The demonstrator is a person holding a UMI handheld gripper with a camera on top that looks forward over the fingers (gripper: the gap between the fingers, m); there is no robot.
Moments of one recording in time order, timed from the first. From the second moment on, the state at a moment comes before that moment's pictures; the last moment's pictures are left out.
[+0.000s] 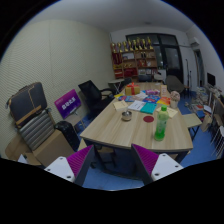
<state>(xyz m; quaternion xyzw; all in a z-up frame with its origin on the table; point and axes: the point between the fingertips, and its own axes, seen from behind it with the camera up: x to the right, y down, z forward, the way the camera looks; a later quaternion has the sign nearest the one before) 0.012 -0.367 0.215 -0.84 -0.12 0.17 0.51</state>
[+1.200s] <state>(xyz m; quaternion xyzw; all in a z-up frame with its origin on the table) 0.177 -0.007 0.062 -0.79 0.00 0.02 0.62</state>
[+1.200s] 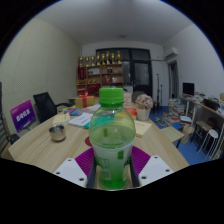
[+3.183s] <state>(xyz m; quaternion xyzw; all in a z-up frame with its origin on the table) 0.085 0.192 0.093 -0.77 -0.06 0.04 0.63</state>
